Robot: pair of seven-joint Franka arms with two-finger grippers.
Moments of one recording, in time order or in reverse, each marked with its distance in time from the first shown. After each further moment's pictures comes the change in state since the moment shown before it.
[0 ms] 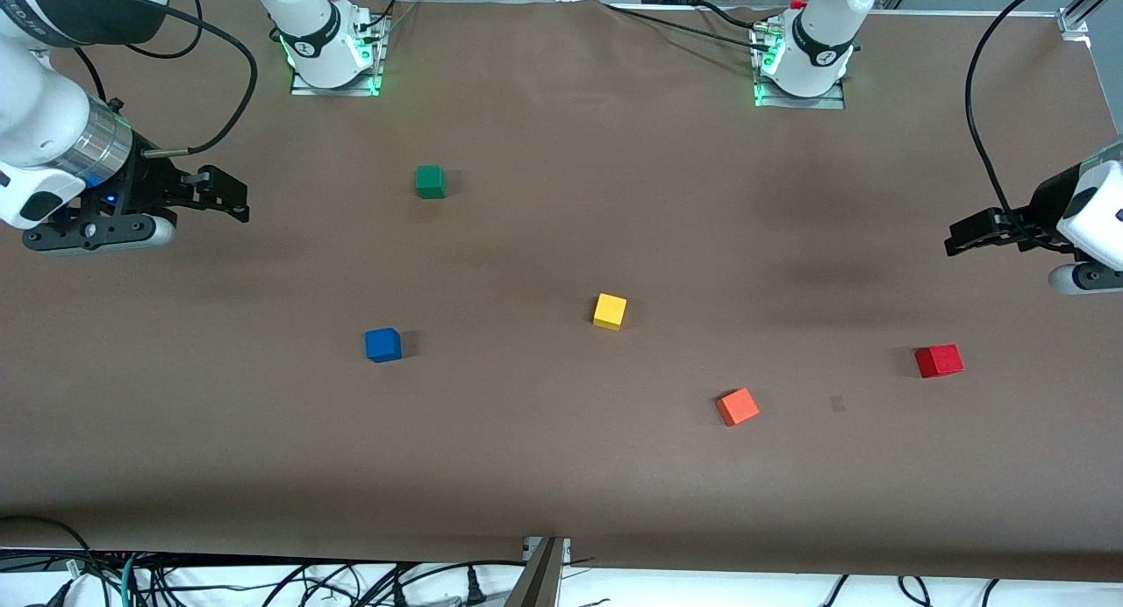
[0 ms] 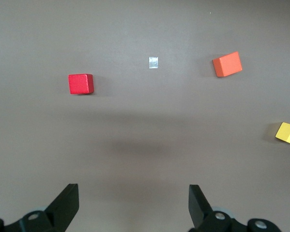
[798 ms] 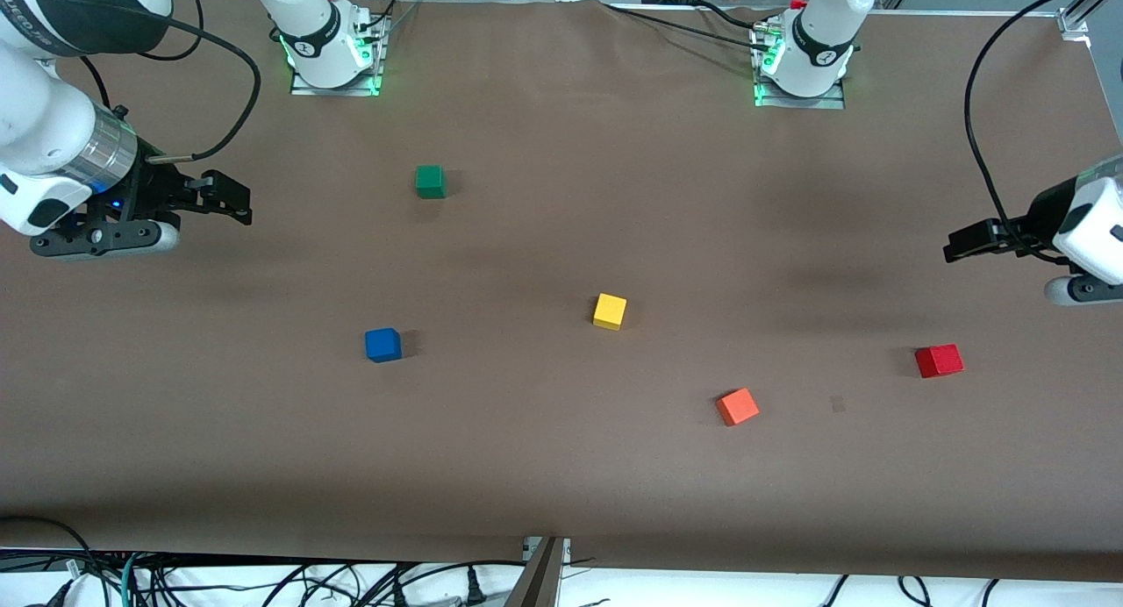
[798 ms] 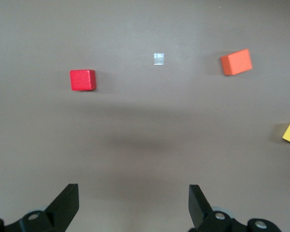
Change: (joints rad) left arm 0.033 0.044 0.005 0.002 0.000 0.000 0.000; right arm 0.000 0.012 0.000 0.000 0.000 -0.001 0.000
